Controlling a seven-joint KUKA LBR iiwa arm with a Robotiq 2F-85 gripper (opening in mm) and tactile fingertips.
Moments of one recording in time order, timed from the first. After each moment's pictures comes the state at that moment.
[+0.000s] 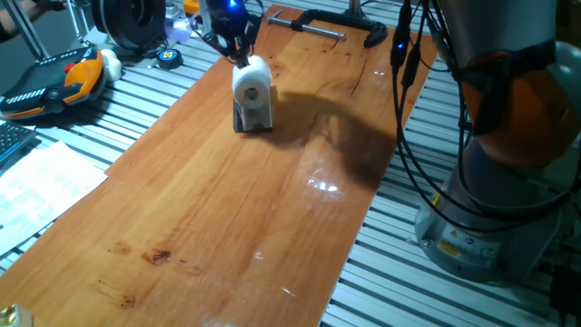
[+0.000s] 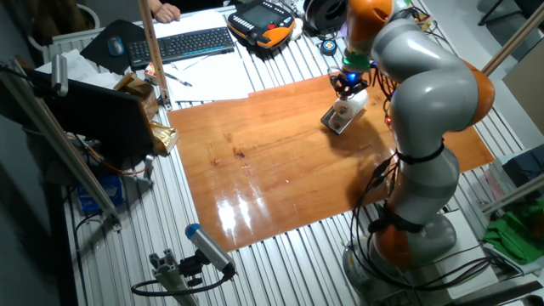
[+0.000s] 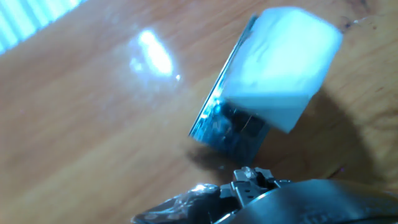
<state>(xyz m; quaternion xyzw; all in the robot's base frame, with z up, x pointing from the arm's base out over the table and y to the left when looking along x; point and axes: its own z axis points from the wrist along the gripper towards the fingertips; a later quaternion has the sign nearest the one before) 0.567 -0.102 0.199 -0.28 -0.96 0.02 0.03</state>
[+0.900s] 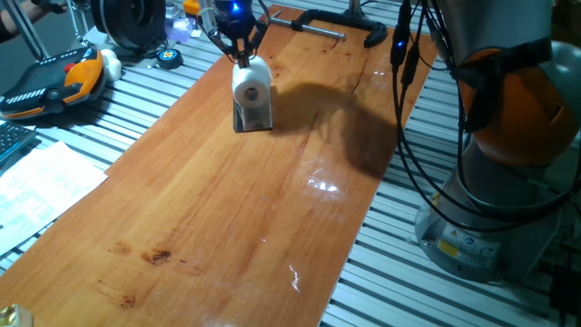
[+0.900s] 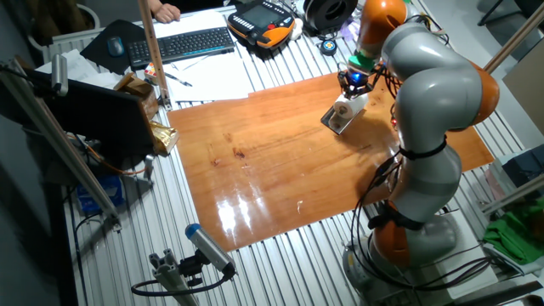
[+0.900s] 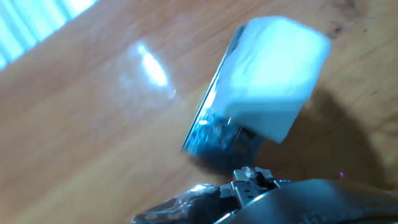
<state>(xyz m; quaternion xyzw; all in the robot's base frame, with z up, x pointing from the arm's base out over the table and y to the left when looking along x) 0.583 -0.118 0.181 -0.42 -0.91 0.00 0.01</state>
